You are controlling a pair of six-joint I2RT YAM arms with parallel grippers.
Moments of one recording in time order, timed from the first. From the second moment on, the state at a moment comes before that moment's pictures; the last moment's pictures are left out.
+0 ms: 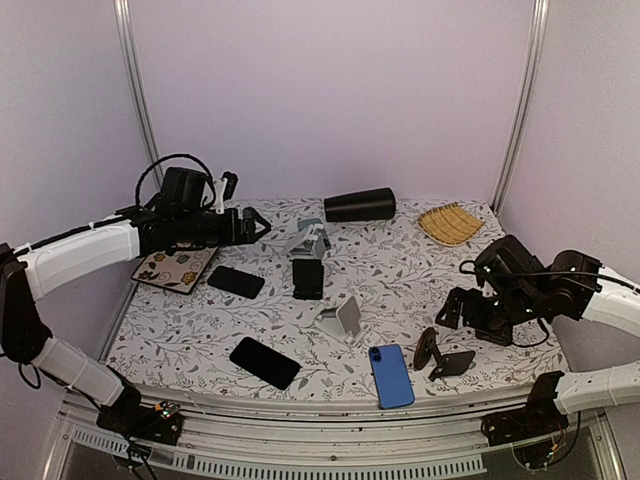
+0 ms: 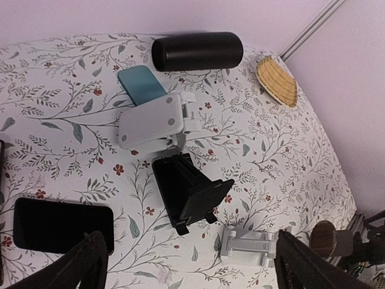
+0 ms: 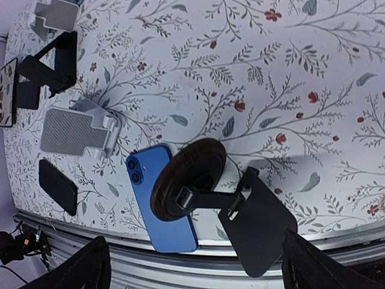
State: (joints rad) left arm -0.49 1.41 1.08 -0.24 0.18 -0.40; right arm 0.85 0.97 0.87 -0.94 0.13 1.03
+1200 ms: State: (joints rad) left arm -0.48 1.40 1.09 -0.24 0.19 -0.40; right arm 0.85 1.40 1.11 -0.66 -0.02 1.08
